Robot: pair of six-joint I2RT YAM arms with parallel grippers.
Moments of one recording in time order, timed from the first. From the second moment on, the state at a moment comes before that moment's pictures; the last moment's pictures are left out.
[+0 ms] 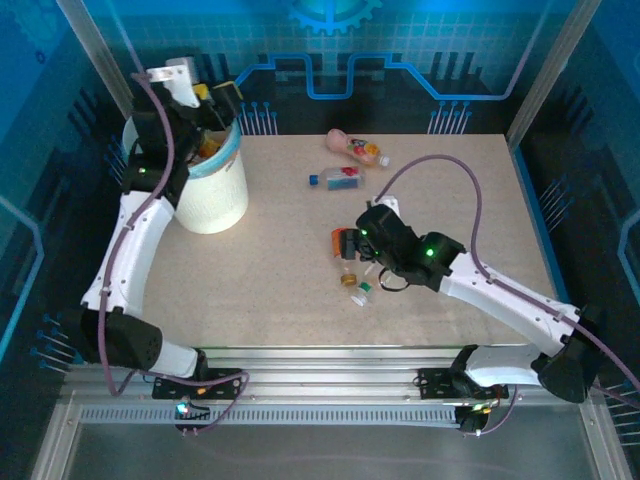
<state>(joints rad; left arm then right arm) -0.11 1.43 1.58 -0.18 0.14 -0.28 0.84 1.23 1.11 -0.75 0.41 0.66</state>
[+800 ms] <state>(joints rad) -0.74 1.50 1.37 -0.27 0.10 -0.08 0.75 1.12 0.87 -0.79 0.31 0.76</state>
